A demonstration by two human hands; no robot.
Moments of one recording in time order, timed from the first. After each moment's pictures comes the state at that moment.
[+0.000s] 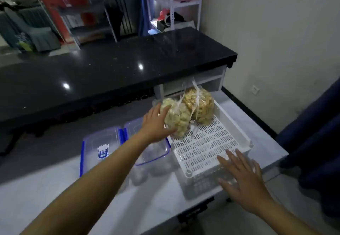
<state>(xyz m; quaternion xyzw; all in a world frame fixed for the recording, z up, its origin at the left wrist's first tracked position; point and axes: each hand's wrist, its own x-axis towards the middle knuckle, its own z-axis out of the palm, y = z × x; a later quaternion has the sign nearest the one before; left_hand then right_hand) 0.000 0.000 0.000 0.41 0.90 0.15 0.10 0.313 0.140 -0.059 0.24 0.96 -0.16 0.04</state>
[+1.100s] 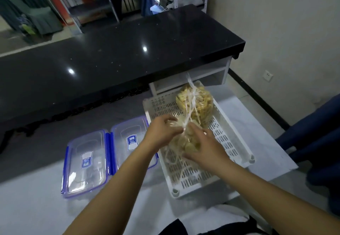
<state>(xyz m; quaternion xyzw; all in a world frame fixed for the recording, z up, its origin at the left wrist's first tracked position) 0.030 0.066 0.013 0.15 0.86 0.41 0.27 0.165 0.179 -0.030 0.24 0.87 -0.44 0.01</state>
